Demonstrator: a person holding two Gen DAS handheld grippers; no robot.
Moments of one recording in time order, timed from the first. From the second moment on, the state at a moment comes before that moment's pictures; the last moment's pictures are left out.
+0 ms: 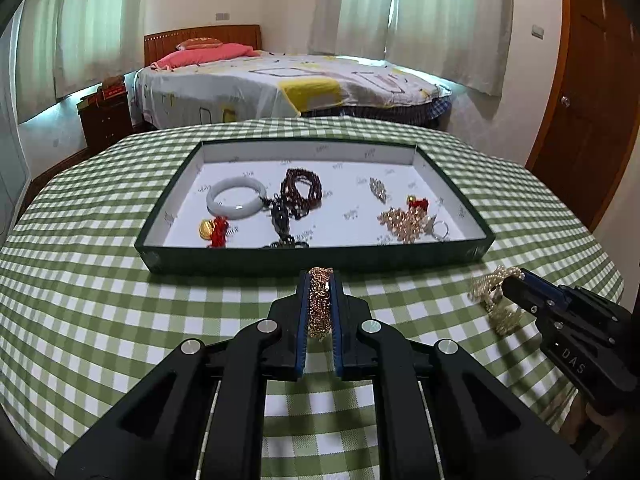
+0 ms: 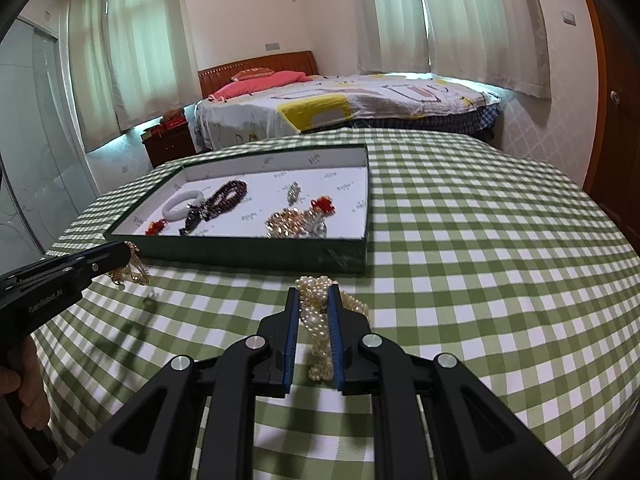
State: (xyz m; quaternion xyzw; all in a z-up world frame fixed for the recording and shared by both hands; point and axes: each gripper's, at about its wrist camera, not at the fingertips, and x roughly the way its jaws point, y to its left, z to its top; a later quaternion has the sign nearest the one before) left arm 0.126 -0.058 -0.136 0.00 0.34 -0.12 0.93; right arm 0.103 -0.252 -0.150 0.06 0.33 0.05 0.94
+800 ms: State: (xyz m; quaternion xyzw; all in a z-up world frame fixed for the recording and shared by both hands) left arm 0.116 -0.036 -0.077 -0.02 0.29 -0.13 0.95; right arm 0.102 -0.233 -0.093 0.05 0.27 0.08 0.96
